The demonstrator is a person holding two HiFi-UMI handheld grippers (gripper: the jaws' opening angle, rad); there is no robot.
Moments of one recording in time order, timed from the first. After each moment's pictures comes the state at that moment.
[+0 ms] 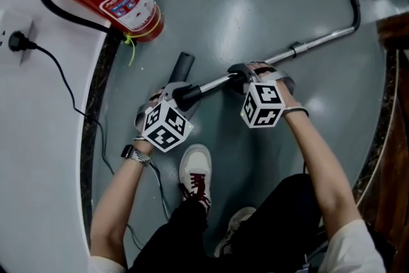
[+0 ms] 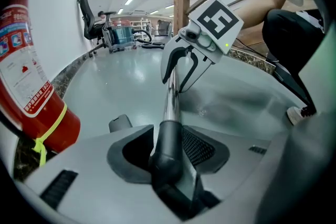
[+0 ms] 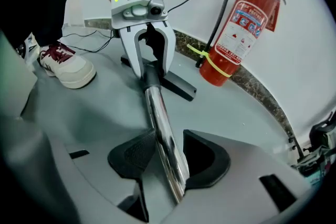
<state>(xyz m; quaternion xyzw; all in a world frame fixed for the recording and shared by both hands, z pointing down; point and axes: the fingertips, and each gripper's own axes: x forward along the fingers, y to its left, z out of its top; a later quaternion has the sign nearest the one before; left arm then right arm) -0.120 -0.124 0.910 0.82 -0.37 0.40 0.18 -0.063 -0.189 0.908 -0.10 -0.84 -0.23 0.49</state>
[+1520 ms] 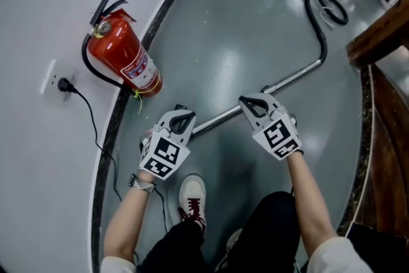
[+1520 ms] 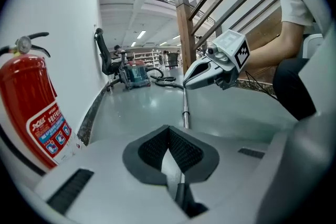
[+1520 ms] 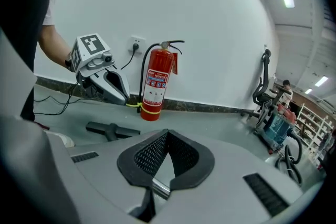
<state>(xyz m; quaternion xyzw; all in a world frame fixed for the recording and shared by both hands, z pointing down) -0.105 -0.180 0.724 0.84 -0.45 0.28 0.08 -0.006 -0.253 0.699 0.18 -0.94 -0.09 0.28</state>
